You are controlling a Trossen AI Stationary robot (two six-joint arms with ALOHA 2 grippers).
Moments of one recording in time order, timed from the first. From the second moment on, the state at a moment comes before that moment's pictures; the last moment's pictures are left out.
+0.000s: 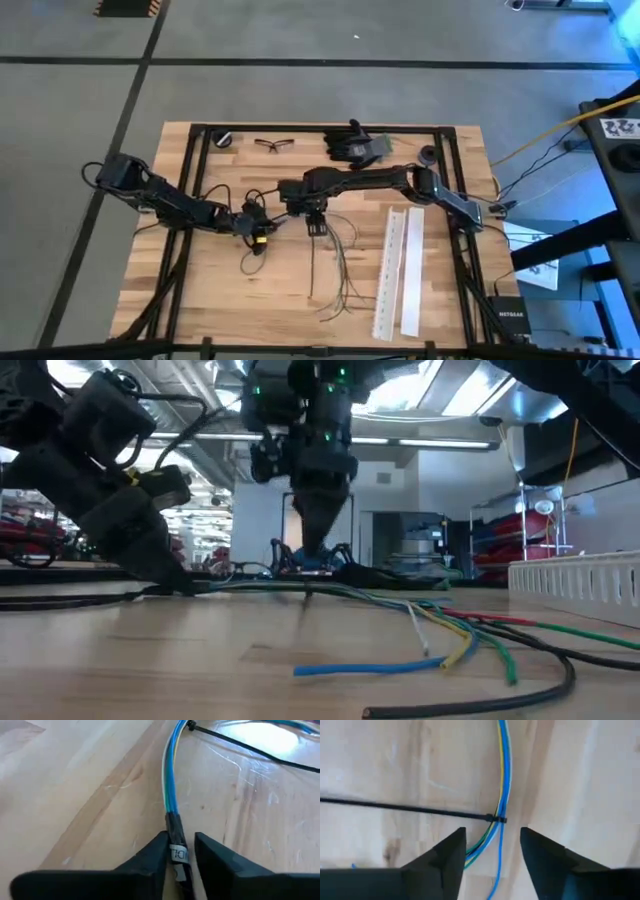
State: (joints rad) left arm -0.22 1.47 0.24 0.46 -0.32 -0.51; right arm -0.04 2.34 2.12 -1.18 -0.06 -0.18
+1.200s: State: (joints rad) left arm -0.54 1.37 0.44 -0.03 -0.20 -0.67; right arm 0.08 2.34 1.77 -0.41 -0.13 -0.24
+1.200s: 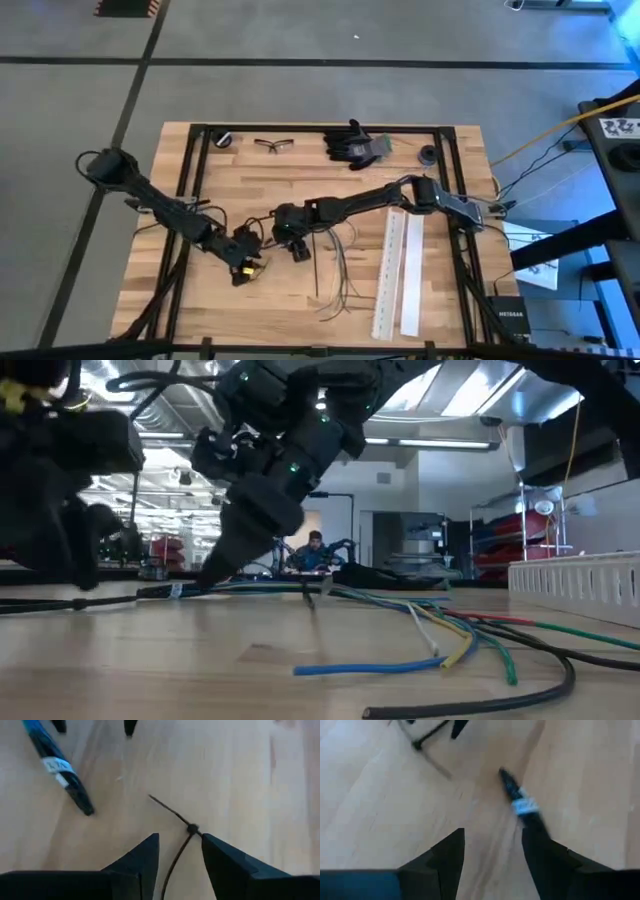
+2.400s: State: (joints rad) left arm -0.61 1.13 0.52 -0.33 -0.83 -0.49; right arm 0.00 2.27 1.77 -0.36 -0.32 -0.25
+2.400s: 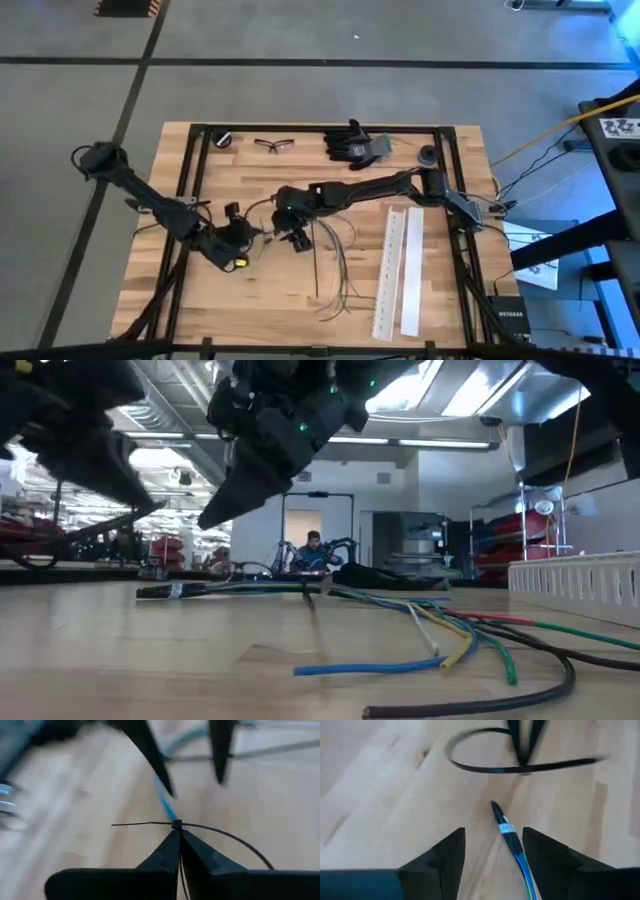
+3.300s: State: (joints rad) left arm -0.62 1.14 0.50 -0.28 -0.93 -0.46; right arm -0.01 2.39 1.77 -0.33 -0.32 -0.24
